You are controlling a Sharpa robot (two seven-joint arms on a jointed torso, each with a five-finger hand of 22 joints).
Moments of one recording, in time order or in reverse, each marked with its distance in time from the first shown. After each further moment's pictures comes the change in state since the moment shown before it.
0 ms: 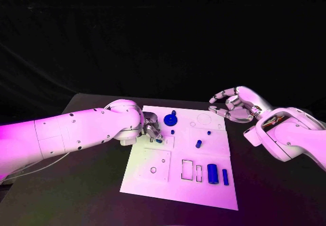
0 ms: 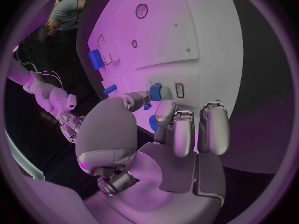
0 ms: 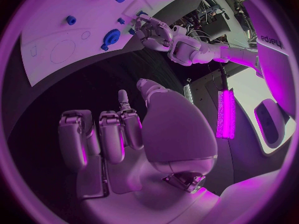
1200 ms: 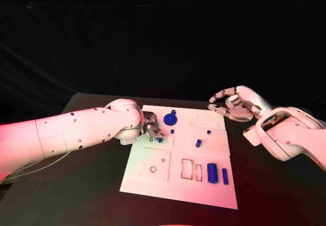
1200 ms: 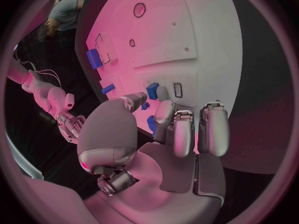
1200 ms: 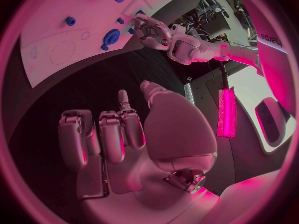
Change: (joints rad) left arm -0.001 0.010 -0.002 -0.016 0.004 0.000 -0.007; left_hand -0.045 0.004 -0.228 0.093 0.000 0.018 -0.004 0.002 -0.006 0.004 -0.003 0.016 0.019 0.000 0.000 0.000 0.000 0.000 0.011 -0.003 0.004 0.004; right arm -0.003 0.000 0.000 -0.001 0.016 -0.002 0.002; right_hand -0.061 0.024 -0.012 0.005 -0.082 -0.007 -0.007 0.016 0.006 0.000 0.000 0.000 0.000 0.000 0.000 0.000 0.000 0.000 0.000 0.000 -0.007 0.000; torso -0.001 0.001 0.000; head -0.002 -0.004
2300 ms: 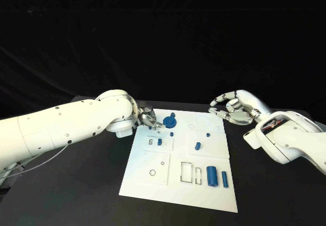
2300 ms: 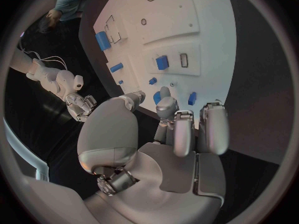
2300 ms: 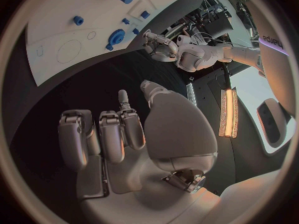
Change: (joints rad) left arm 0.031 -0.055 0.076 0.036 0.017 -0.033 0.001; left_hand 0.008 0.016 -0.074 0.000 0.000 -0.060 0.035 -0.074 -0.039 -0.063 0.023 -0.096 -0.110 -0.002 0.009 0.000 0.001 0.000 -0.008 0.007 -0.008 -0.016; right arm -0.010 0.001 0.000 -0.020 0.001 -0.005 -0.001; right_hand -0.004 -0.004 -0.002 -0.002 0.000 0.000 0.000 0.000 0.000 0.000 0.000 0.000 0.000 0.000 0.000 0.000 0.001 0.000 0.000 0.000 0.000 0.000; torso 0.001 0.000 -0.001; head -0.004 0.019
